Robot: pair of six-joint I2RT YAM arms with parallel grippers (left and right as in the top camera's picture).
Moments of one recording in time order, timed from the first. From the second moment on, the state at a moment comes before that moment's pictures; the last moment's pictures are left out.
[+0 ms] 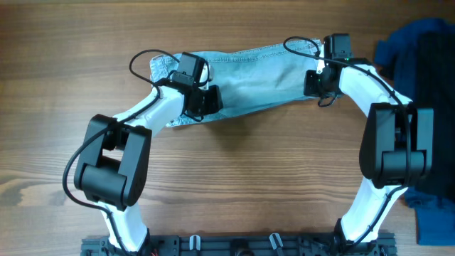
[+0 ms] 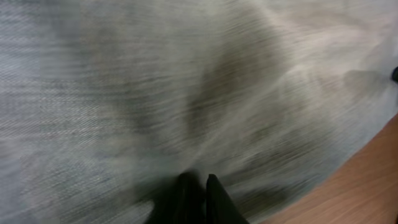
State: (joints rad) left arm -0.35 1.97 1.21 -0.40 0.38 -0.49; right arm 0.02 2.06 1.36 -0.56 -0.03 0.15
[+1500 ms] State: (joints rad) left arm -0.33 2.23 1.29 0.26 0.23 -0.58; right arm 0.14 2.03 1.23 -0.46 -0.49 0.11
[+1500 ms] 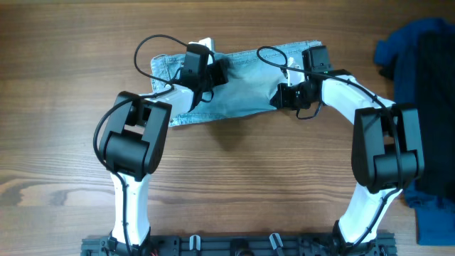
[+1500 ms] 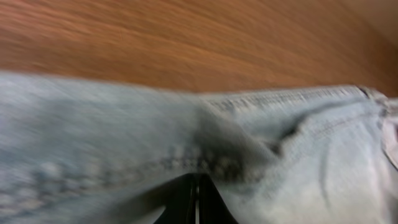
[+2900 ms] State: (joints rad) left arm 0.02 1.83 1.36 -0.58 0.25 -0.47; right arm -0.18 1.84 1.33 -0.59 -0.19 0.04
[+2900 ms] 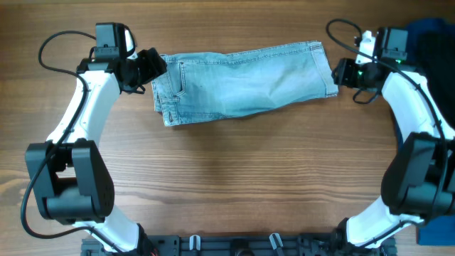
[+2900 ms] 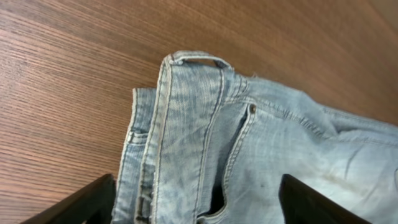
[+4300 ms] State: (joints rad) left arm 0.02 1.78 1.36 -0.73 0.02 -0.45; right arm -0.29 2.07 1.52 -0.67 -0.60 0.02
